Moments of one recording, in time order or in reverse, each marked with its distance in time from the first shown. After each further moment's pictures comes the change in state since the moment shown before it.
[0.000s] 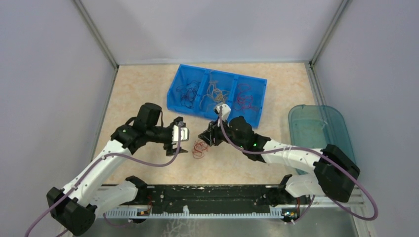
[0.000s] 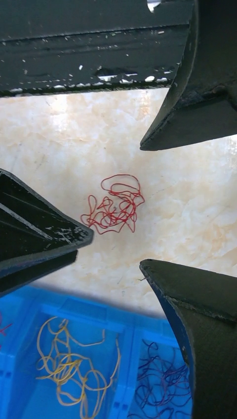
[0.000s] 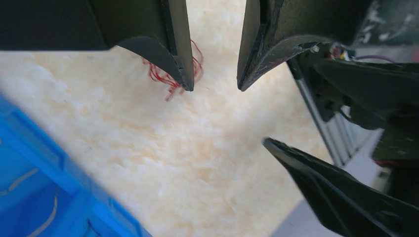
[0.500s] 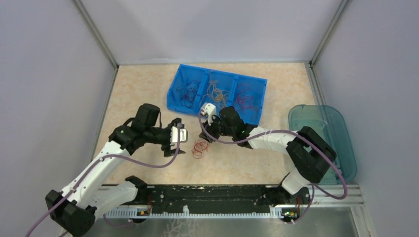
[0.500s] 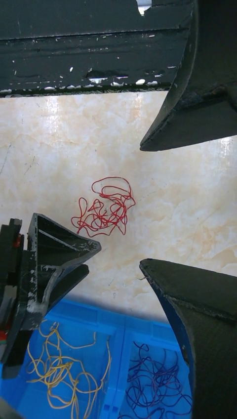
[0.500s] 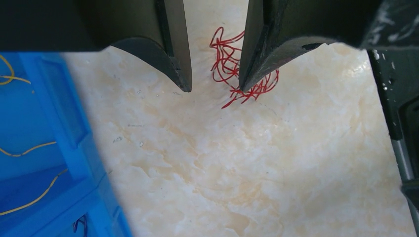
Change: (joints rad) left arm 0.014 -0.020 -0.017 -0.055 -0.038 0.037; right arm -0.099 0.285 0.136 -0.080 -0.185 -0.410
